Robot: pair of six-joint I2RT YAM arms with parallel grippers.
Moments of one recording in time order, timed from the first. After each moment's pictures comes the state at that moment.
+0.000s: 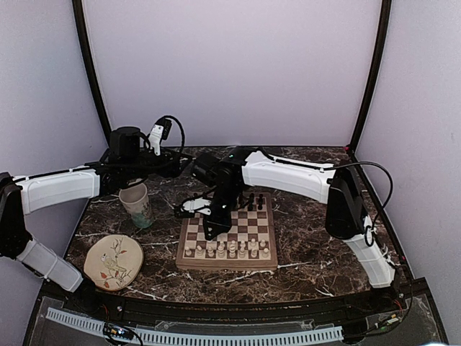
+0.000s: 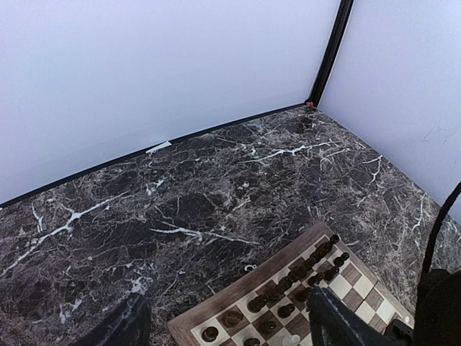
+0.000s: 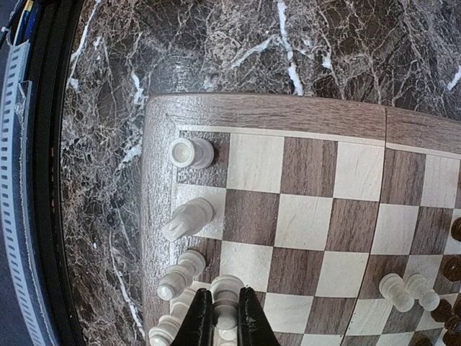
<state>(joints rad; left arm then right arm) -0.49 1.41 0.95 0.14 0.20 -0.12 1.04 2.36 2.21 -1.19 -0.37 -0.54</state>
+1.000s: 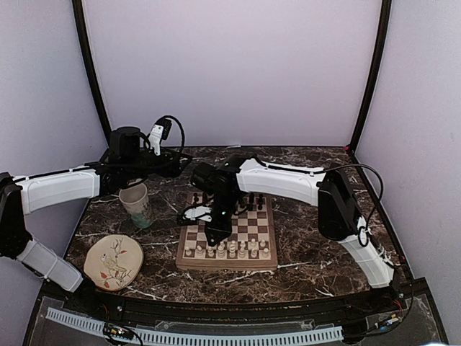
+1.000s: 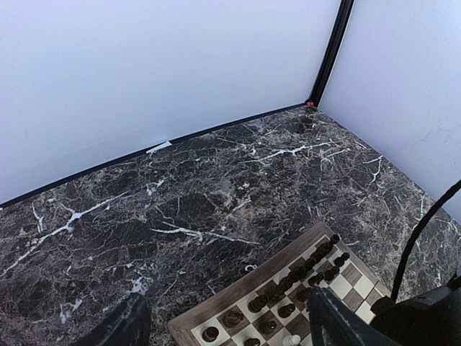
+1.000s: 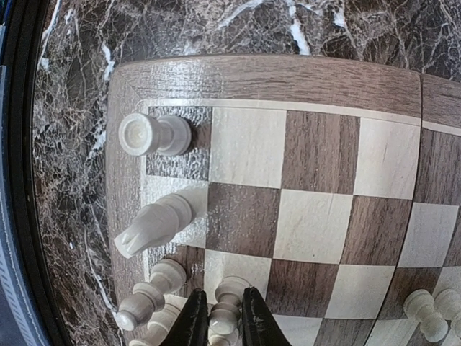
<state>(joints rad) -0.49 1.41 0.95 0.14 0.20 -0.12 1.03 2.43 2.21 -1.20 -0.36 -0.55</state>
